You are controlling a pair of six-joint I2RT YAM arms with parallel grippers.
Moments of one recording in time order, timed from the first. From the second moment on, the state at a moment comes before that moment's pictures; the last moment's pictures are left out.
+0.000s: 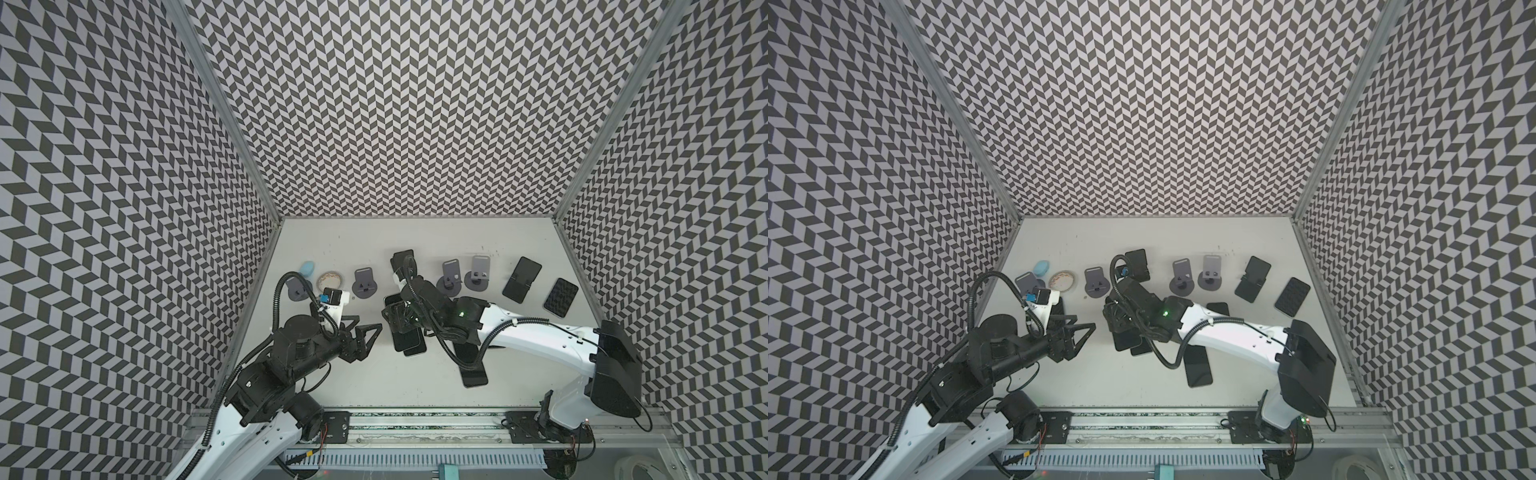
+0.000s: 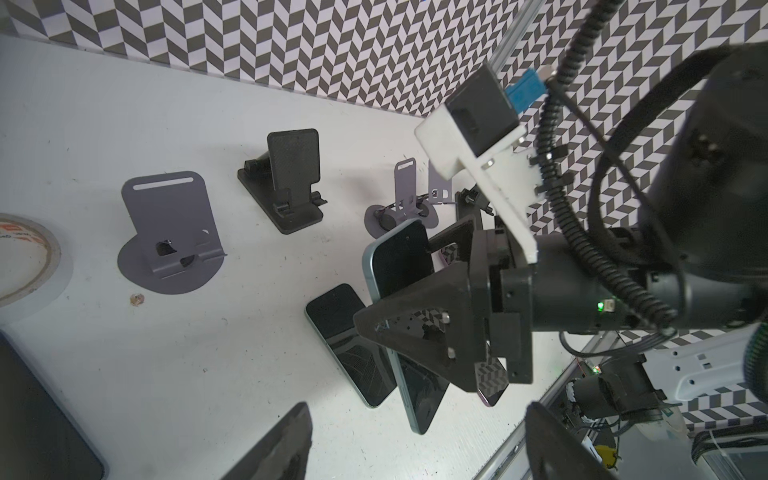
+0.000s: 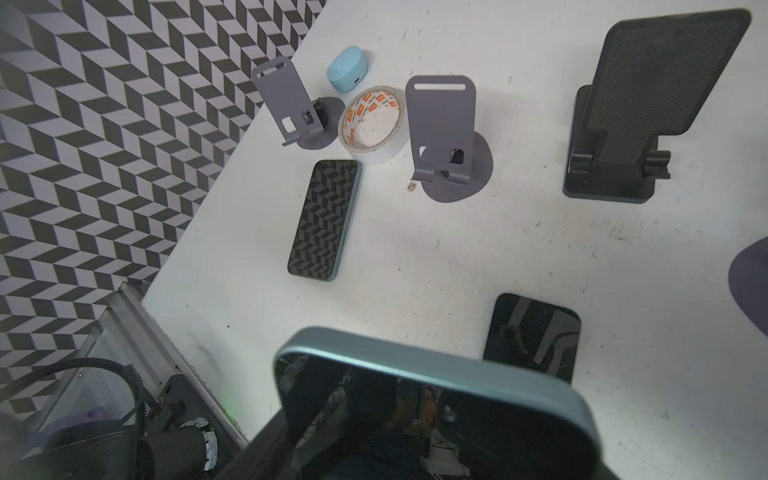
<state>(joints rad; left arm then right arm) -0.66 0.46 0.71 -0.64 0.15 -0.49 1.07 1.60 1.25 -0.40 0.16 0.60</state>
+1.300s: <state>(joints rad) -0.66 0.46 0.70 -0.71 0.07 -0.54 1.07 1.71 1.25 -0.42 0.11 0.61</state>
